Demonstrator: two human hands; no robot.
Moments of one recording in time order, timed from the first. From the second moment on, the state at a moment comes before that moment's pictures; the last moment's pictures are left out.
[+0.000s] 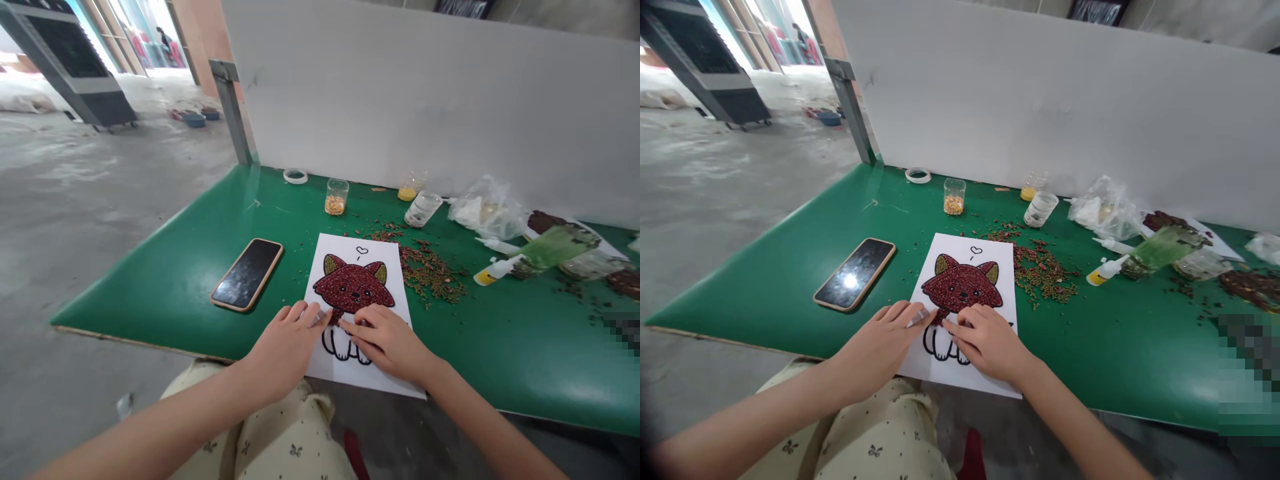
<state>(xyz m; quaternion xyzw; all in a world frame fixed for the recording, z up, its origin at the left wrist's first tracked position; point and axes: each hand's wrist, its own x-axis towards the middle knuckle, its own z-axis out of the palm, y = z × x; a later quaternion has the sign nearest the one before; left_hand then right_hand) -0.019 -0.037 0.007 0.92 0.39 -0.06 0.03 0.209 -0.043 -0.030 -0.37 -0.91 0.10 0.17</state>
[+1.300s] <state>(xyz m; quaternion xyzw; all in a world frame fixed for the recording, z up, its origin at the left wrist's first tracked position) -0.017 -0.036 0.005 0.92 0.39 -0.06 0.03 0.211 -0.041 -0.031 -0.40 -0.89 0.05 0.20</state>
